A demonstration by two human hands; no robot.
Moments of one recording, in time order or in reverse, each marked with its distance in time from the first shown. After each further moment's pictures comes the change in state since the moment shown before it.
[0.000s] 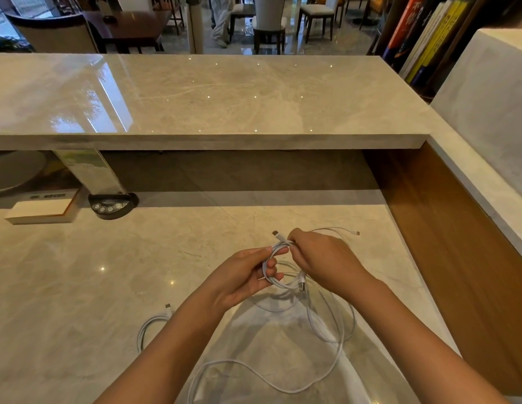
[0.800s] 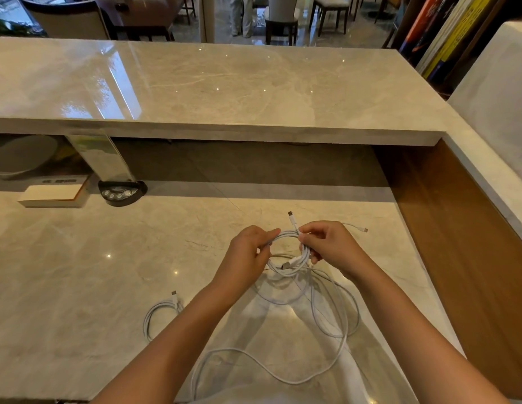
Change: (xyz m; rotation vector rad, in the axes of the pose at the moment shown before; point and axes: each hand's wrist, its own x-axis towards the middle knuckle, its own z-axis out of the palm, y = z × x) left_hand 0.008 -0.011 -0.019 1.194 0.326 0.699; right_hand 0.011 0.013 0.013 0.998 -0.009 0.407
